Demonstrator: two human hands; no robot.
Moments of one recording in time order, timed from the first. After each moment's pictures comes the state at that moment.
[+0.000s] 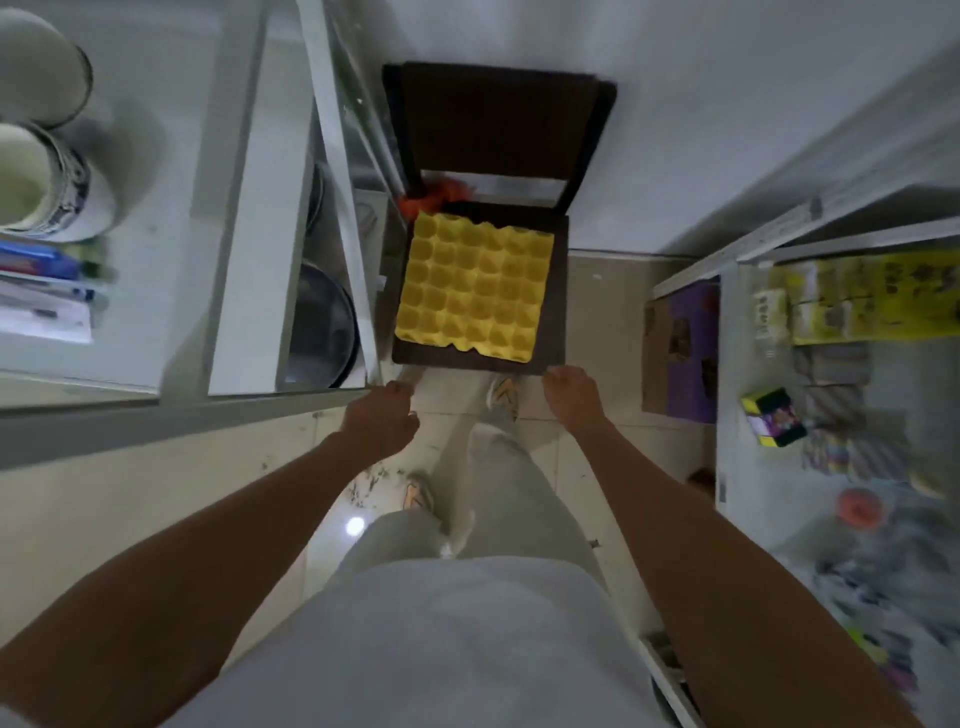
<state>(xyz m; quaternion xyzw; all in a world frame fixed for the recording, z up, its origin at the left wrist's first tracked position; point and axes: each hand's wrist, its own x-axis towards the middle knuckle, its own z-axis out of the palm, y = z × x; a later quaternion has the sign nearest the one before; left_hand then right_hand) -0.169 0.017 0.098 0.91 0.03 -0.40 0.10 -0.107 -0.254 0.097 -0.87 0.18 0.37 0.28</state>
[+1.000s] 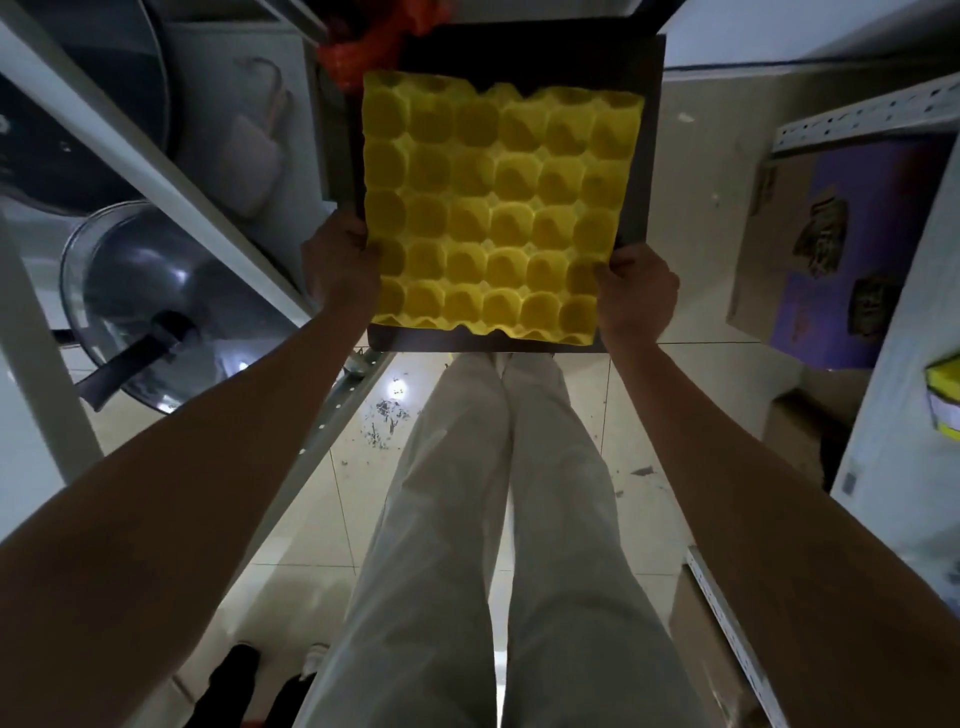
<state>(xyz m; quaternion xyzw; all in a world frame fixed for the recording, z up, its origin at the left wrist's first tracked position) 0.047 0.056 -0.152 0.91 0.31 -0.21 0.18 0.028 -0.248 -0.163 -0.88 0.33 0.21 0.27</state>
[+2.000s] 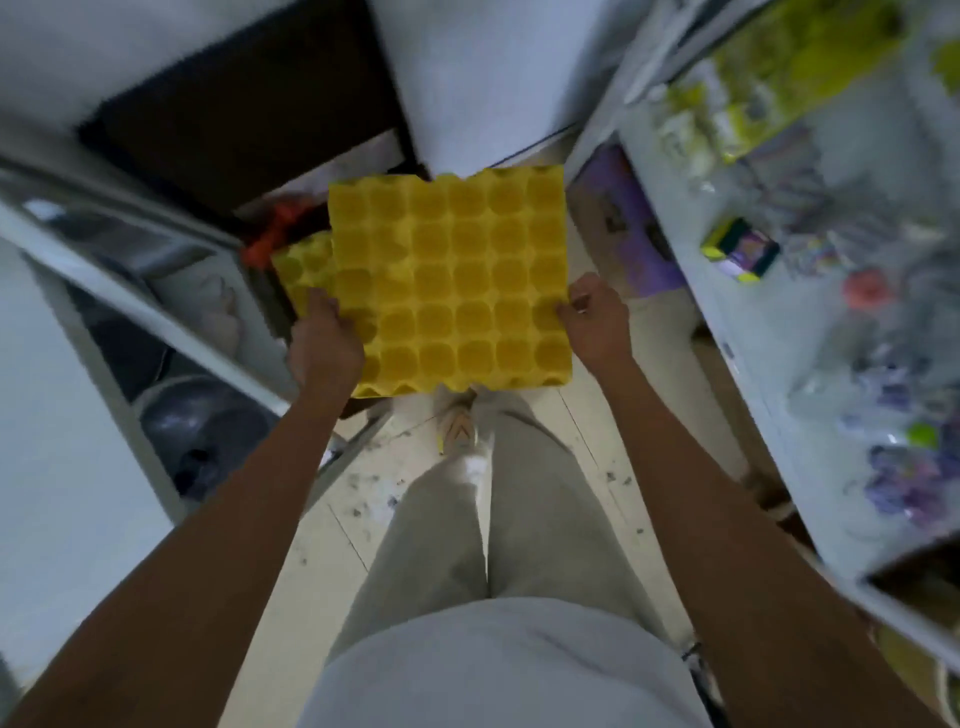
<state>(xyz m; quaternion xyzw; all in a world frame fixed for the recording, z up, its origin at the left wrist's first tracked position) 0.011 -0.053 0.039 0.96 0.10 -0.19 0.17 -0.099 -0.355 0.043 -0.83 0.37 0.10 0.40</state>
